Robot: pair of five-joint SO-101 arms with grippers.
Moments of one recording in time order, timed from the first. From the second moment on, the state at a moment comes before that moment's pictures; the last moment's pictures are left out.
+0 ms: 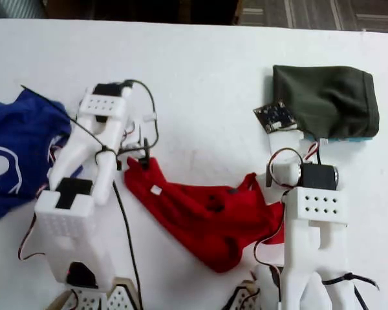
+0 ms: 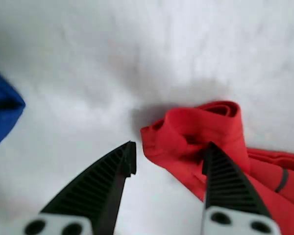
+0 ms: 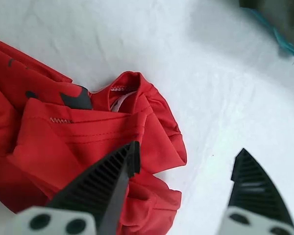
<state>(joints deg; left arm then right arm) -1.4 23.6 -5.5 90.2 13.5 0.9 -39.6 41.8 77.7 27.5</state>
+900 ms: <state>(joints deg) -1.4 23.6 -7.0 89.7 13.5 0.9 -39.6 41.8 77.7 27.5</state>
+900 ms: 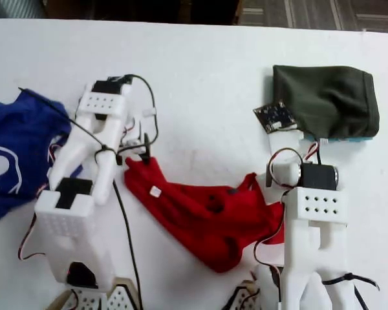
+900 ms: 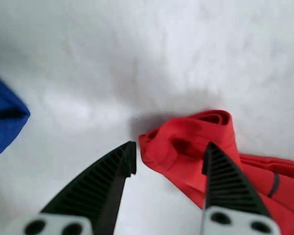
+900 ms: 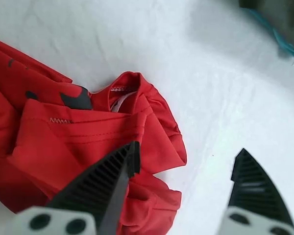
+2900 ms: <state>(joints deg) -7.7 5.3 -5.1 98.4 13.5 -2.5 -29.2 35.3 73.1 16.5</state>
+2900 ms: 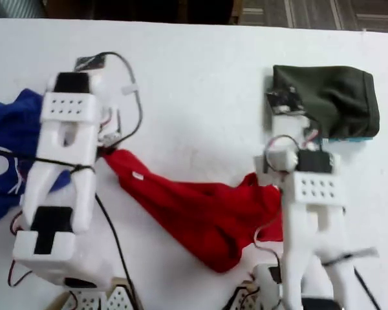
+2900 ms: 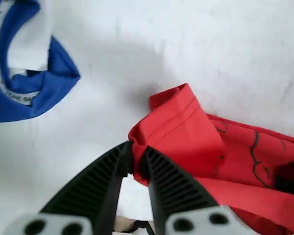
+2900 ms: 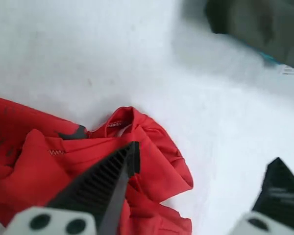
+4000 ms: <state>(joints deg) -10.9 5.3 0.7 93.7 9.3 -7.4 2.2 16.7 80.4 15.8</state>
